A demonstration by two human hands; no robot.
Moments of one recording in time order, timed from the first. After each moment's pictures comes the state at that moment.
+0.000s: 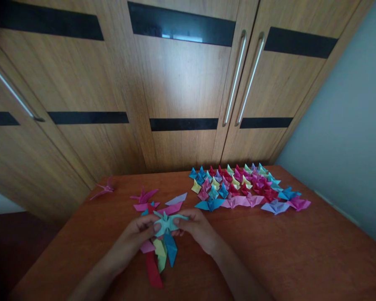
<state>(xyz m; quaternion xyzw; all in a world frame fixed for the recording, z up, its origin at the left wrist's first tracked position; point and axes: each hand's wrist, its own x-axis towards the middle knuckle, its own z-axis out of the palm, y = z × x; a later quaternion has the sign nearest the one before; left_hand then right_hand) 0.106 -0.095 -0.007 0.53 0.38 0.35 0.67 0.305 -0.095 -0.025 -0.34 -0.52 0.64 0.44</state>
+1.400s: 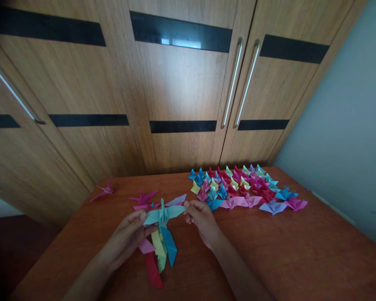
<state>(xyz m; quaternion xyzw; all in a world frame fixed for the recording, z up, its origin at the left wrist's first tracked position) 0.093 -0.088 -0.007 0.39 0.30 0.46 0.74 0.312 -0.083 -0.032 -0.40 -0.42 0.60 0.55</state>
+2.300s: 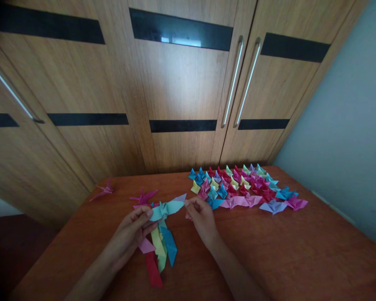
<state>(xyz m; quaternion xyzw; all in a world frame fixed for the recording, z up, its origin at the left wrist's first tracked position) 0.099 -0.086 -0.013 0.35 0.39 0.48 0.70 0.310 -0.082 -0.030 -0.50 -0.51 0.43 0.55</state>
